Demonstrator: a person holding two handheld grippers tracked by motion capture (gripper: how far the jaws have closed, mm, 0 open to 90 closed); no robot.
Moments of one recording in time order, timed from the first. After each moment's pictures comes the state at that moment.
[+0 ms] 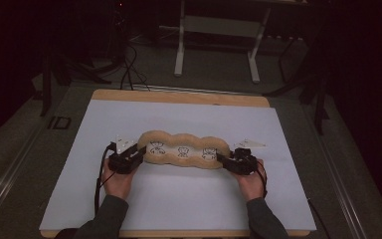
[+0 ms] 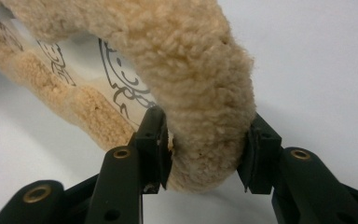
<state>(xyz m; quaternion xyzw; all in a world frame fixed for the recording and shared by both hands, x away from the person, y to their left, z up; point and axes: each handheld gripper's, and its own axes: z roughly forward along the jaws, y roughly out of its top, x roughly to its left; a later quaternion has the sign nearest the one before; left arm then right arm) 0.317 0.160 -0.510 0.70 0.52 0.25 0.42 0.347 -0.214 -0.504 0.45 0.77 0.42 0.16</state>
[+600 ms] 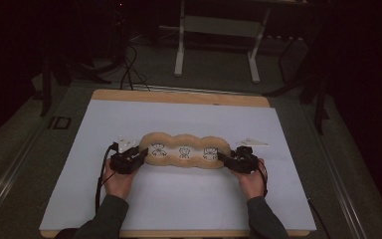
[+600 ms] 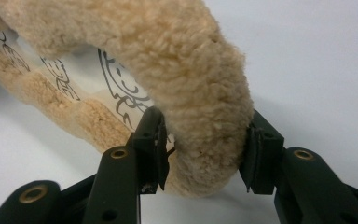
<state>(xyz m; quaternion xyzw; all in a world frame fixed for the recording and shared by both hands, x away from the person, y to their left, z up) 0.320 0.161 -0.516 0.71 0.51 0.23 0.41 0.352 -0.218 -0.505 0.47 0.76 0.43 0.14</state>
